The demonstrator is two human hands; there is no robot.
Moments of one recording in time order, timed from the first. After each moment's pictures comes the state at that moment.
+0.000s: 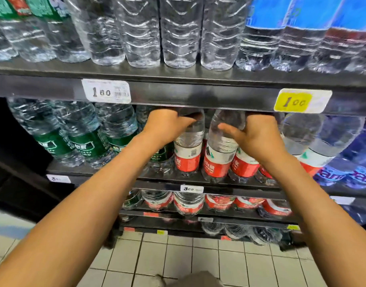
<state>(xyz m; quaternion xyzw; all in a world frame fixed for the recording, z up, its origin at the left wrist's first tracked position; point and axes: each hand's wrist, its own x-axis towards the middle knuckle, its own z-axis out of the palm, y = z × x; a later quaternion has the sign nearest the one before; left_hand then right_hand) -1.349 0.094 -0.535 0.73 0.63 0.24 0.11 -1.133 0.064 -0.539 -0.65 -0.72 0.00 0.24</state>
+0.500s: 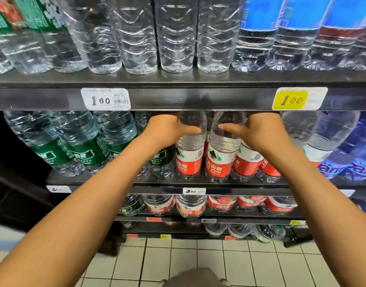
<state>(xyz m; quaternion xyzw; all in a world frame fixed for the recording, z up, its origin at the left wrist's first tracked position) -1.354 0.102 -0.535 0.75 0.63 0.13 0.16 -1.132 0.063 -0.526 -0.67 -0.70 0.05 0.24</state>
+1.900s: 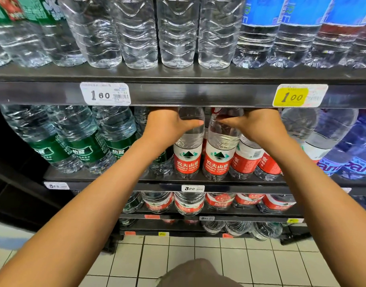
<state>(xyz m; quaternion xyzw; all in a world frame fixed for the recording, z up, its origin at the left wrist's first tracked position) -1.351 0.091 -0.537 0.75 0.61 0.23 0.05 -1.133 0.078 -0.529 -0.68 -0.68 0.11 0.25</state>
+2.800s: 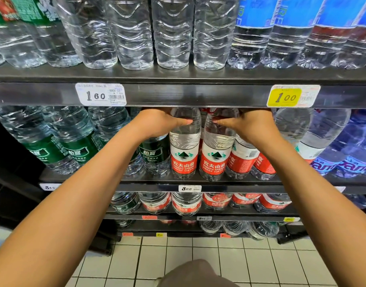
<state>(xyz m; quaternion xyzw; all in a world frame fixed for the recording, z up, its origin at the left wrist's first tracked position) -1.367 0.109 -0.524 0.71 0.66 0.08 0.22 -1.129 0.086 -0.540 -0.65 -0.68 0.12 0.30</state>
